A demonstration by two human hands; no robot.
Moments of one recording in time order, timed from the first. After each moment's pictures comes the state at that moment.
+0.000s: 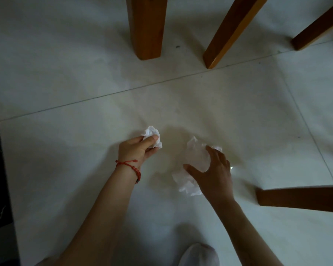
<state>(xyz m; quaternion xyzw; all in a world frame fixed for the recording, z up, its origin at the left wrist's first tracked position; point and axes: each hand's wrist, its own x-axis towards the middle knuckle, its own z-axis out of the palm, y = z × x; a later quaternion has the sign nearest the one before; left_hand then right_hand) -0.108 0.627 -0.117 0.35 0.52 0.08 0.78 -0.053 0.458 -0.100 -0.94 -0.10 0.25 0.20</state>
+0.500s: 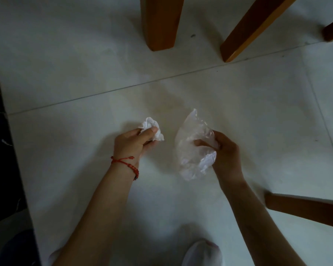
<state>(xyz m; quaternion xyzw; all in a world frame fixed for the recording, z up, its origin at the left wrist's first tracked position) -0.109 0.655 -0.101 0.35 0.55 0.09 0.75 -0.019 0.506 -0.081 -0.82 0.03 0.31 0.48</state>
